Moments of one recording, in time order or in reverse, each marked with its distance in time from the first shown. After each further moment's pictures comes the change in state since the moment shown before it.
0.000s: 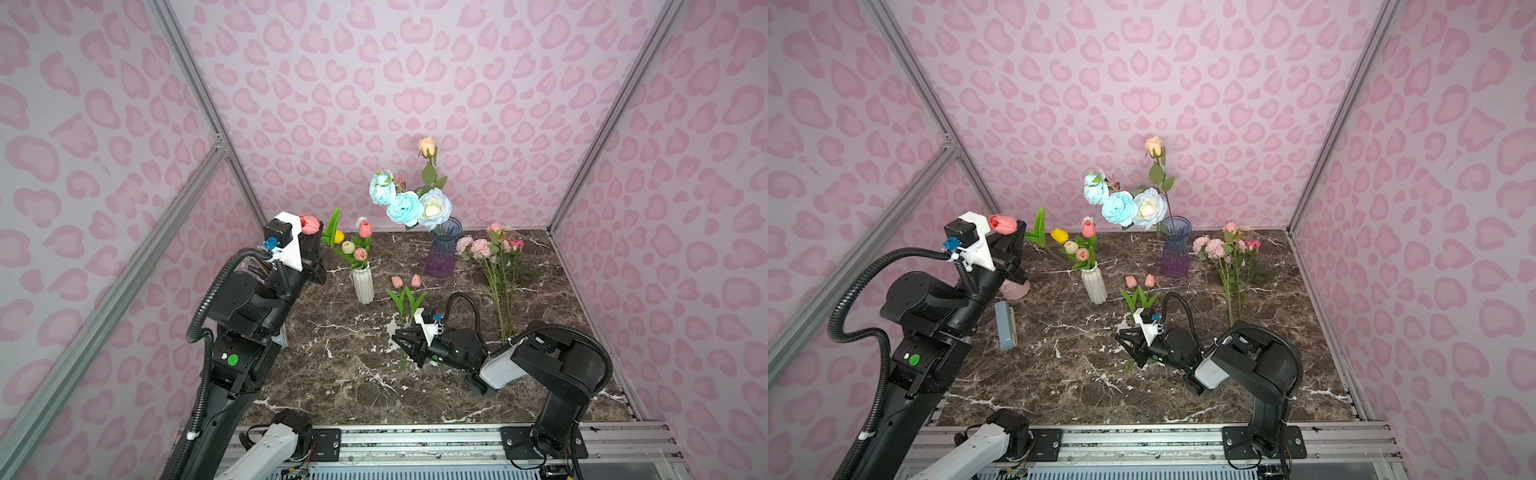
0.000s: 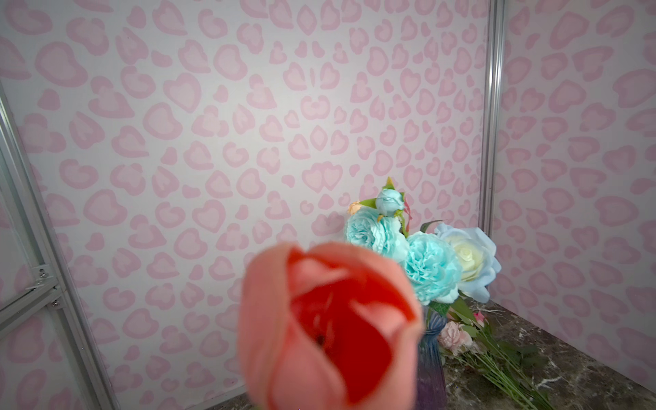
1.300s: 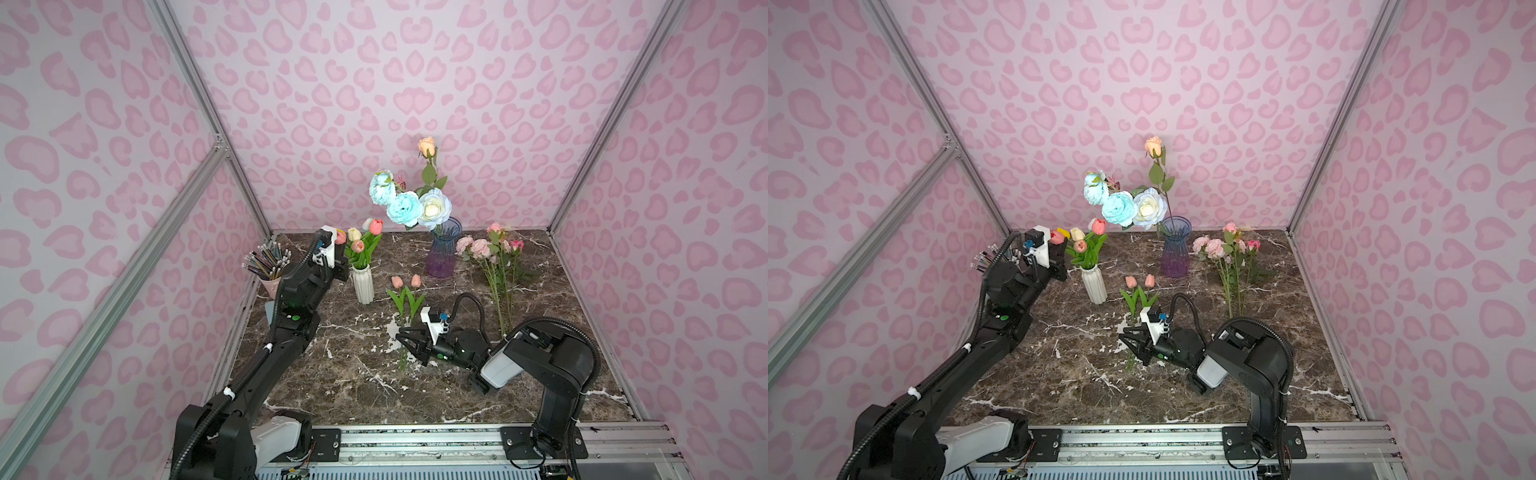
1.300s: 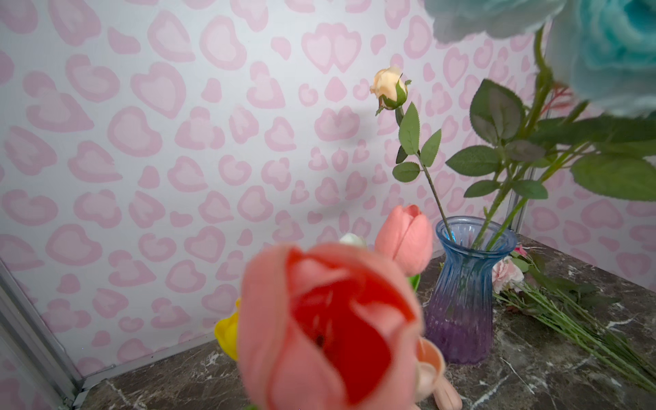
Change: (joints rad) left arm 0.159 0.344 -0.386 0.582 0.131 -0.014; right arm -0.061 0.088 -0.026 0.170 -0.072 0.050
